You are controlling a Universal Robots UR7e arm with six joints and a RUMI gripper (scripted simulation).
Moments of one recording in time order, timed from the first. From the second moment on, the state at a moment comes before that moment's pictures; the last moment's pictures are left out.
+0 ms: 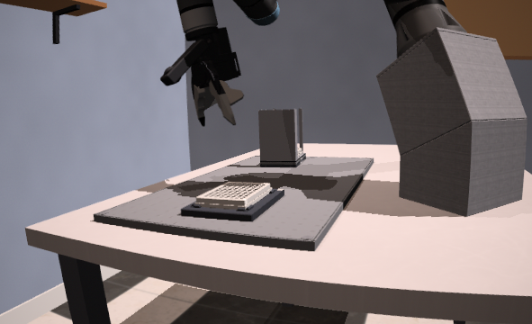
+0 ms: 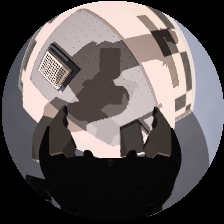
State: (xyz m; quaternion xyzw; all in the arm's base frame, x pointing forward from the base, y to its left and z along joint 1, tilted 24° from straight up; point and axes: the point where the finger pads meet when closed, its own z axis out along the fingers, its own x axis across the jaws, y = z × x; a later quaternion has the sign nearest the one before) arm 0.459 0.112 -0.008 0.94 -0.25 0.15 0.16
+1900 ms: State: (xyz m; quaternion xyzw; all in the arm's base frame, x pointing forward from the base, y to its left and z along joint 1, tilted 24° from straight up) arm 0.314 0.252 -0.043 0.97 0.10 0.16 0.14
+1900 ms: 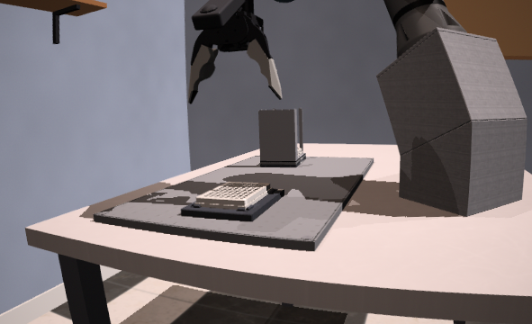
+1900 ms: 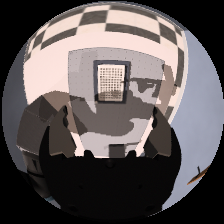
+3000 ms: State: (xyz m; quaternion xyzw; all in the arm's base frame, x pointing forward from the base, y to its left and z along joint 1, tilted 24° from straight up) arm 0.322 0.245 -0.068 0.97 0.10 0.15 0.14
